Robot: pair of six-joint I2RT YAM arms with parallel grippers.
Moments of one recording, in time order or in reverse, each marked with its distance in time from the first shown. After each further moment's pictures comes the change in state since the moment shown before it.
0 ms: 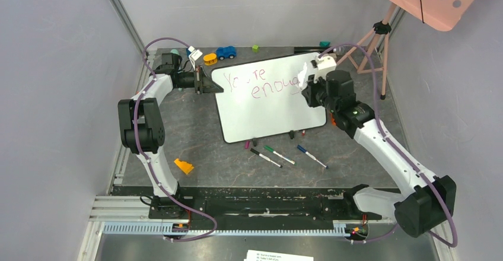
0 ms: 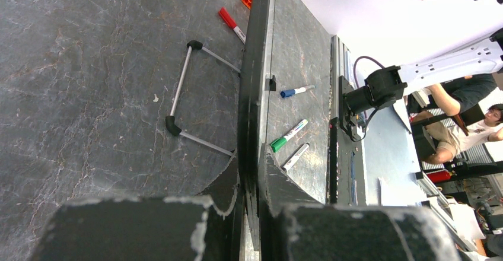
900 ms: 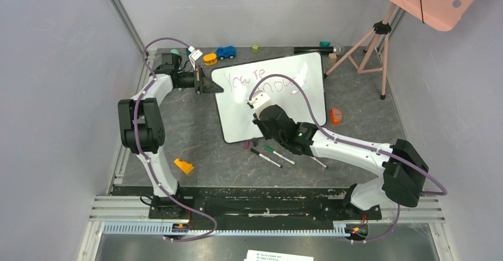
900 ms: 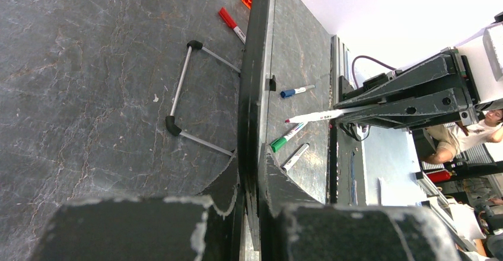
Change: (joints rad) left arm 0.000 0.000 0.000 0.000 0.000 0.000; right arm 0.595 0.251 -0.033 0.092 0.378 -0.003
